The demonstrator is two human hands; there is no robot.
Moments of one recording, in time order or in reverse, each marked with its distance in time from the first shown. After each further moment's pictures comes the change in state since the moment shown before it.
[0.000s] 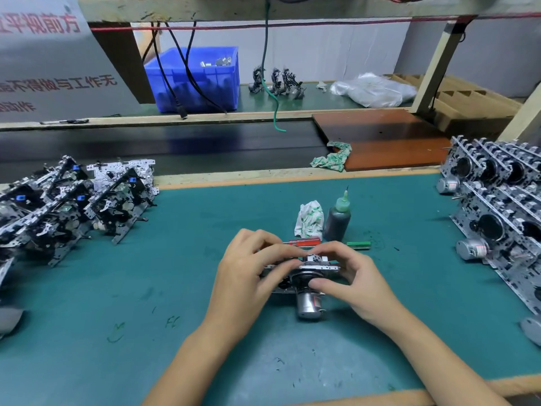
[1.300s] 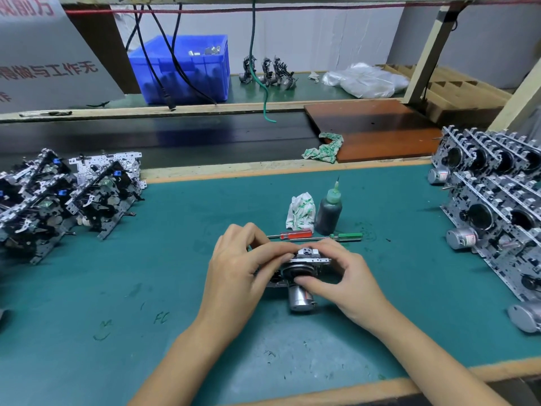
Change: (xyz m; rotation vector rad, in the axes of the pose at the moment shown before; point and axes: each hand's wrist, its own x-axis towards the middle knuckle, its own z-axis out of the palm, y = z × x) left_hand -0.001 0.002 0.005 0.053 0.025 0.042; right_hand -0.008 0.000 0.007 -0.176 0.055 -0.087
